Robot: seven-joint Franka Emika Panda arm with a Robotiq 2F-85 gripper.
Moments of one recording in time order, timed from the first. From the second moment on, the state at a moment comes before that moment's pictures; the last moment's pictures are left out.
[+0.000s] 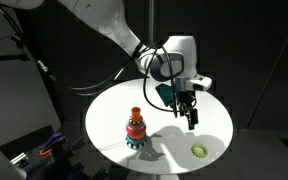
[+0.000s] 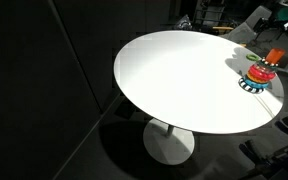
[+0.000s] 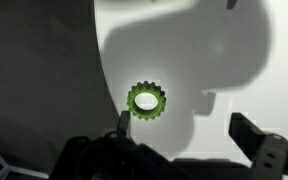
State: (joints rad) arm -0.21 0.54 -0.25 -1.84 -0.02 2.49 0.25
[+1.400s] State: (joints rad) arm -0.24 0.71 -0.27 -1.73 0.00 2.53 0.25
